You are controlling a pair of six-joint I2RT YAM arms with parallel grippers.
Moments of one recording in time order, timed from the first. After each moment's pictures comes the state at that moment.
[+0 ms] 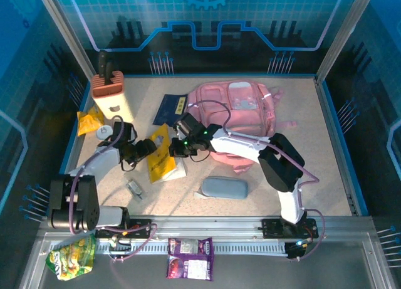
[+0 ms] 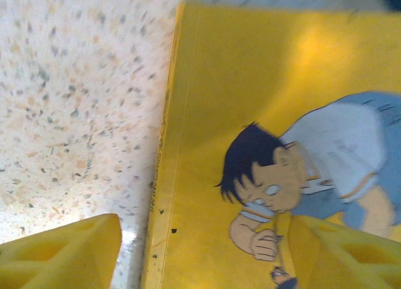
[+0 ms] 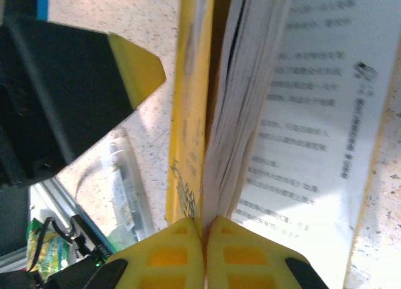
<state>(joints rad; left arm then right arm) 0.02 1.31 0.69 -0.46 0.28 -0.61 0.88 1.95 1.47 -0.40 -0.35 0.78</state>
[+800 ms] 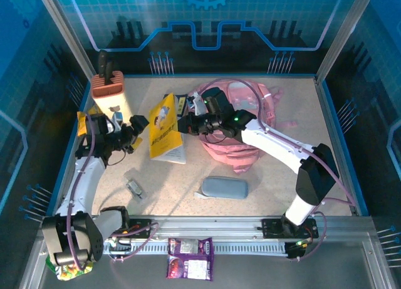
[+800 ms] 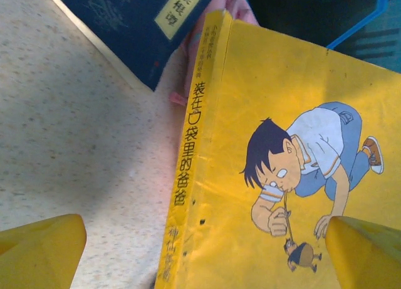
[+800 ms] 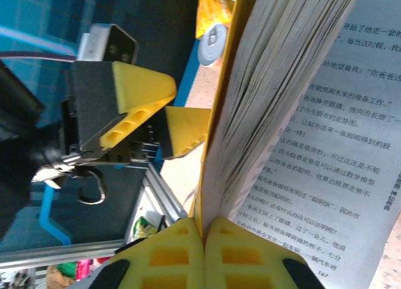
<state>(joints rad) 0.19 1.06 0.74 -0.36 0.74 -0.88 0.75 1.67 1.42 -0.30 -0.55 0.80</state>
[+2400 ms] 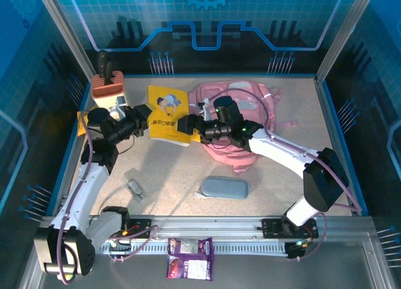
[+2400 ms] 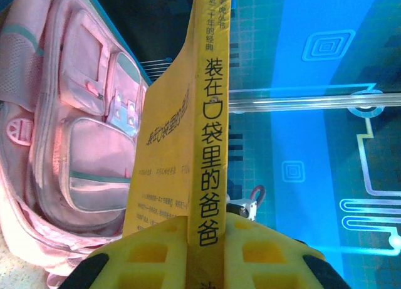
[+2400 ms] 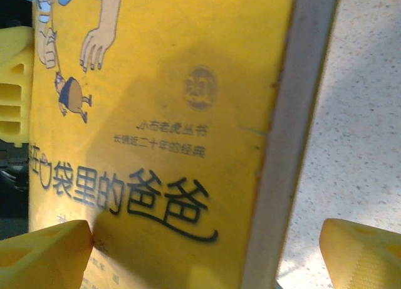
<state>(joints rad) -0.01 0.98 0.76 0.08 0.68 -1.37 0.71 1.58 1.17 -0.01 -0.64 1.01</state>
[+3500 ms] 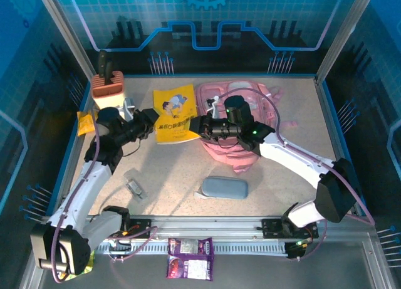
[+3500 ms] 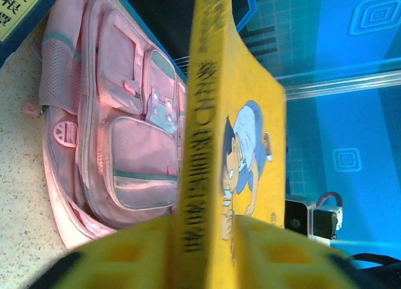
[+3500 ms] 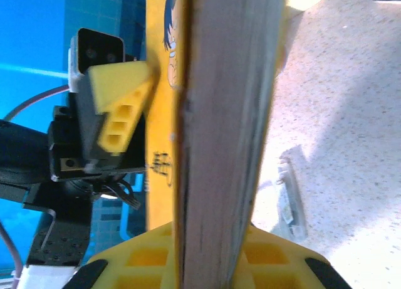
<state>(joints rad) -0.10 0.99 0.79 -0.07 0.57 -1.17 0.68 1.44 1.13 -0.05 -0.60 1.07</state>
